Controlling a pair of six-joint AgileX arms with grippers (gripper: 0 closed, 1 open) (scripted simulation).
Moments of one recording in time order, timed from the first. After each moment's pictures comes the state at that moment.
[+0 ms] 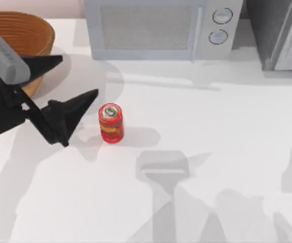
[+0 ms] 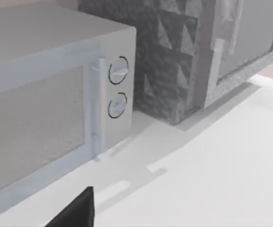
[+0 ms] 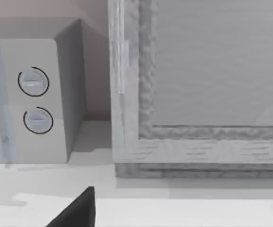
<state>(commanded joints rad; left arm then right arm) -0.16 1.16 0.47 0.53 0.75 0.07 0.00 0.00 0.00 0.00 0.00 0.00</state>
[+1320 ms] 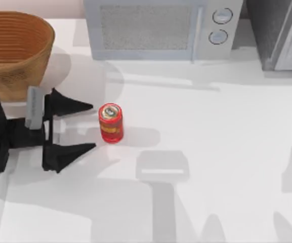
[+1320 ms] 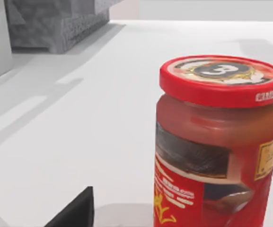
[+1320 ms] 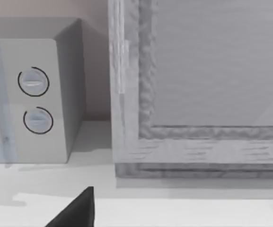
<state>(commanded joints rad) 0.03 2.47 0.90 1.40 1.50 0.18 0.00 0.00 0.00 0.00 0.00 0.00</state>
